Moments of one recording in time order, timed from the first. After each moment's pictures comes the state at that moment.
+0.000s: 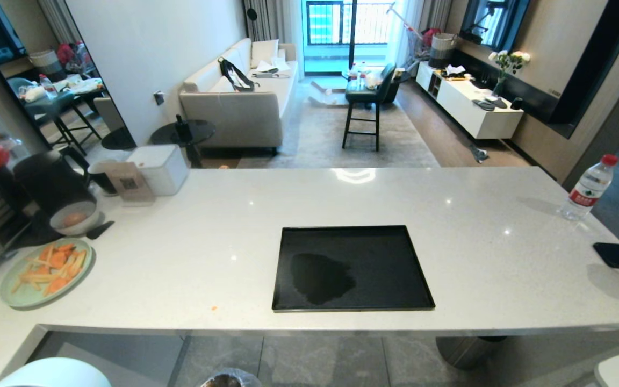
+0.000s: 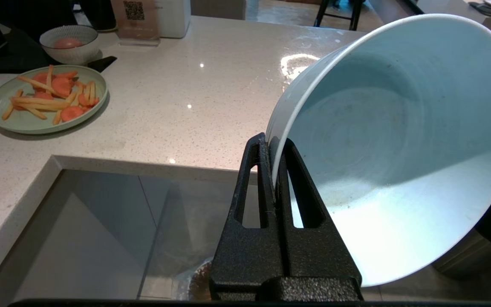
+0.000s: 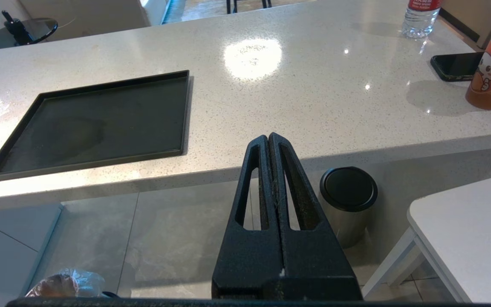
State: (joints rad) left arm -0.01 0.00 0.00 -0.02 0.02 -0.09; right arm 0.00 0.00 0.00 -0.01 -0.06 0.10
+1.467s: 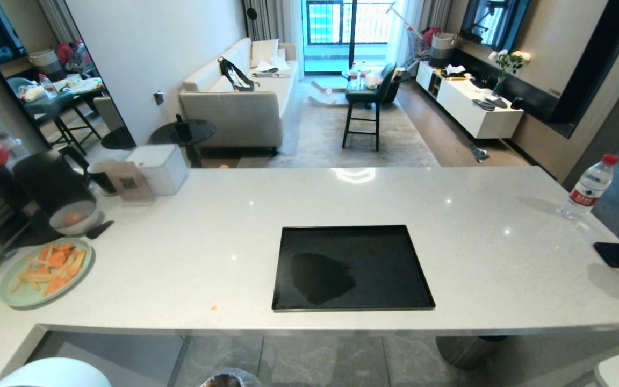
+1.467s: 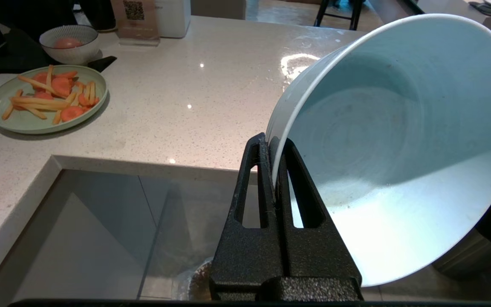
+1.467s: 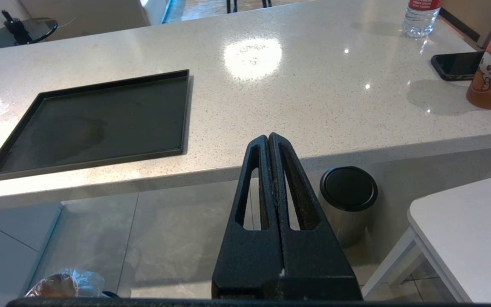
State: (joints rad) left arm -0.01 0.00 0.00 -0.02 0.02 -0.09; right arm 0.00 0.00 0.00 -0.01 -0.06 0.10
